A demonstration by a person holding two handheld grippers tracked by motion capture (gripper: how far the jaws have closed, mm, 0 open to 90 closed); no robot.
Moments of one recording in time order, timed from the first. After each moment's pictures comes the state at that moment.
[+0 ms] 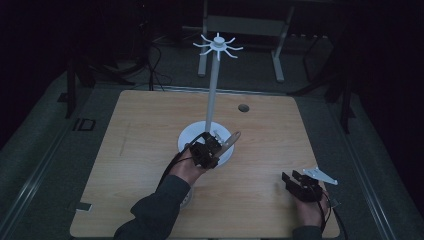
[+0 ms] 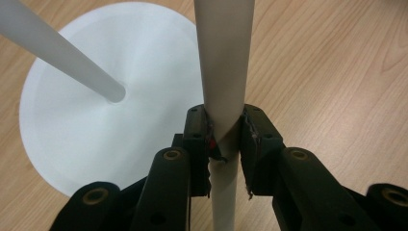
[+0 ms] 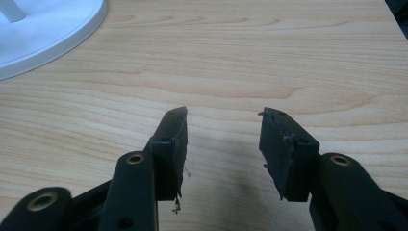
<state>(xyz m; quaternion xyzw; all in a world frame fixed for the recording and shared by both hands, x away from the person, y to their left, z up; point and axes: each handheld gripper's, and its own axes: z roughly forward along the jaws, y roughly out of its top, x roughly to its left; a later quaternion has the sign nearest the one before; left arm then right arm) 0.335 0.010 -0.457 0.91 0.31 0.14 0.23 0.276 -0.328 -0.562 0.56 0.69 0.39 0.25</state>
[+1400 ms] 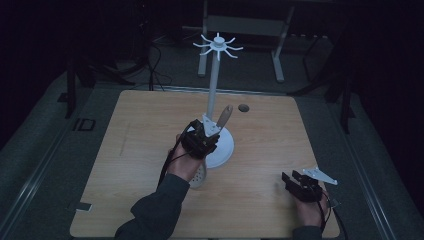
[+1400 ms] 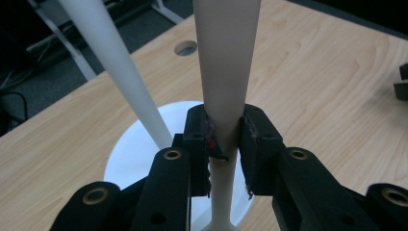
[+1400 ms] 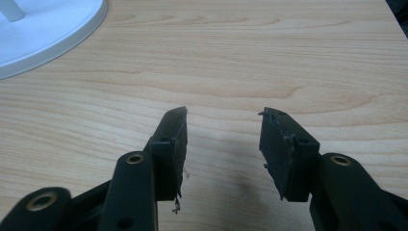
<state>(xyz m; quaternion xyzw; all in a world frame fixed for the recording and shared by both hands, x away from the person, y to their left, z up) 0.322 0.030 -0.411 0.82 0.35 0.26 0.37 0.276 -0.328 -0.562 0.56 0.69 0.39 0.25</state>
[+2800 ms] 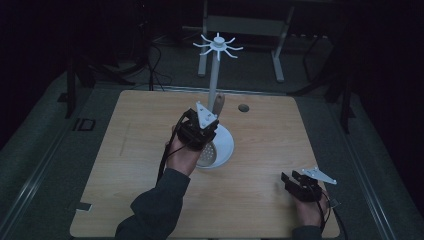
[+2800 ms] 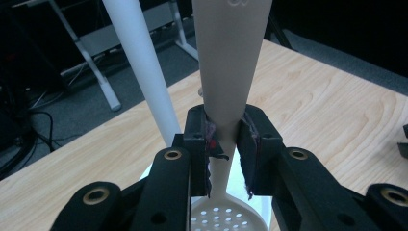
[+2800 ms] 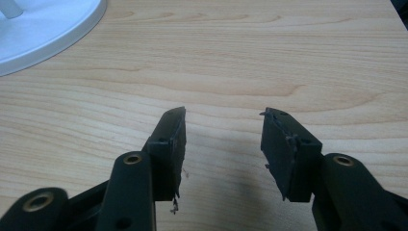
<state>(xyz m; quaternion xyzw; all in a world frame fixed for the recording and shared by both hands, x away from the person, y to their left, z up) 0.319 0.033 -0.374 0.78 0.36 0.30 0.41 0.277 -0.327 -0.564 0.56 0.69 0.39 0.24</state>
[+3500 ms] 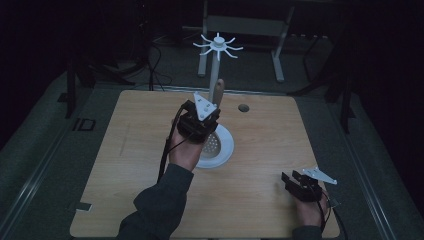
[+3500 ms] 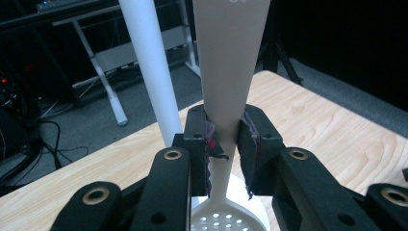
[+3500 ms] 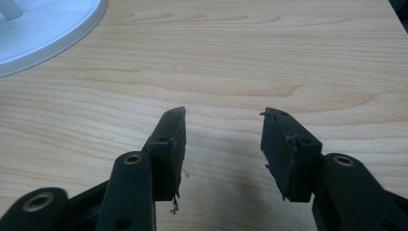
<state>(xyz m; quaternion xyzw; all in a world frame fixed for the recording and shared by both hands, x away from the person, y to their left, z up) 0.319 0.033 -0.349 0.74 0.38 0.32 0.45 0.277 -0.328 -0.563 0.56 0.69 0.39 0.24</state>
